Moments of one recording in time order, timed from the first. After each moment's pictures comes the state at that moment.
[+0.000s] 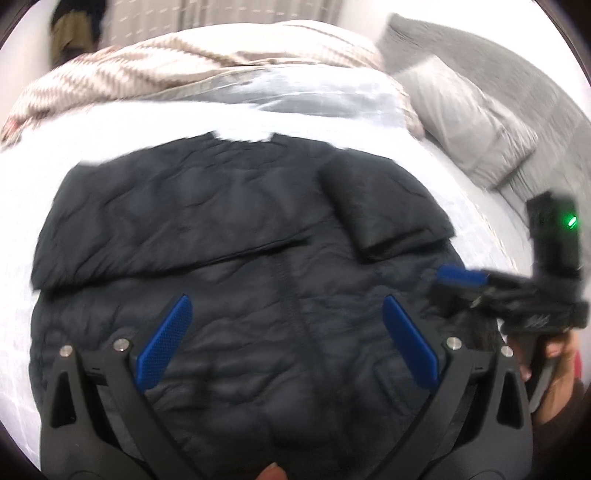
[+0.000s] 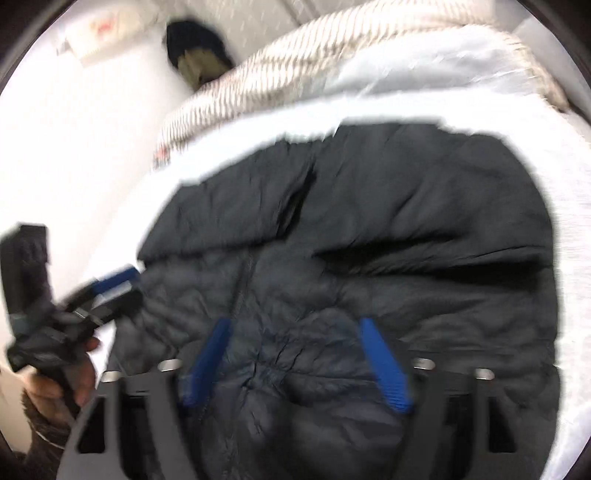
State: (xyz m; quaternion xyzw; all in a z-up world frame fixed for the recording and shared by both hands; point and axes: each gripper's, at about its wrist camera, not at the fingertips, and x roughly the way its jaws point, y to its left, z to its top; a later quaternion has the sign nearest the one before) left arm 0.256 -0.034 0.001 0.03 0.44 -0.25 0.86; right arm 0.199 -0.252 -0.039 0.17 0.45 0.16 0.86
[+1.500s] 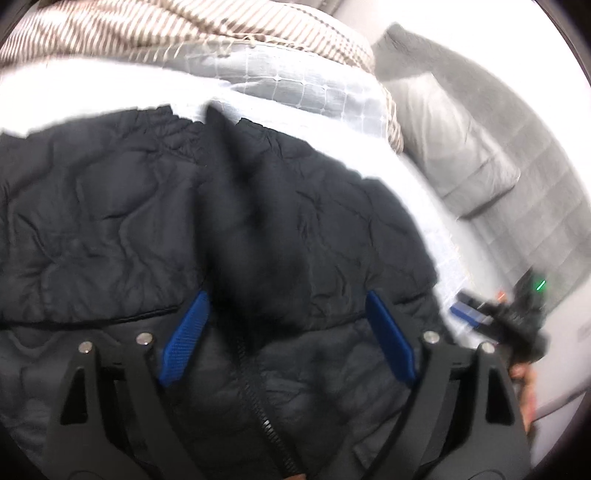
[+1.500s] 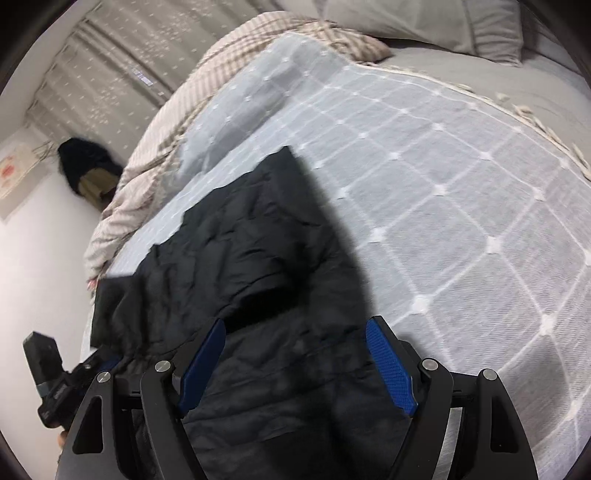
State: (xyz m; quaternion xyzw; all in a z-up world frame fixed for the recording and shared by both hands) left arm 0.337 -0.042 -0.045 -0.11 0.47 -0.32 0.81; right arm 0.179 -0.415 -0.073 0.33 0.41 -0.05 0.85
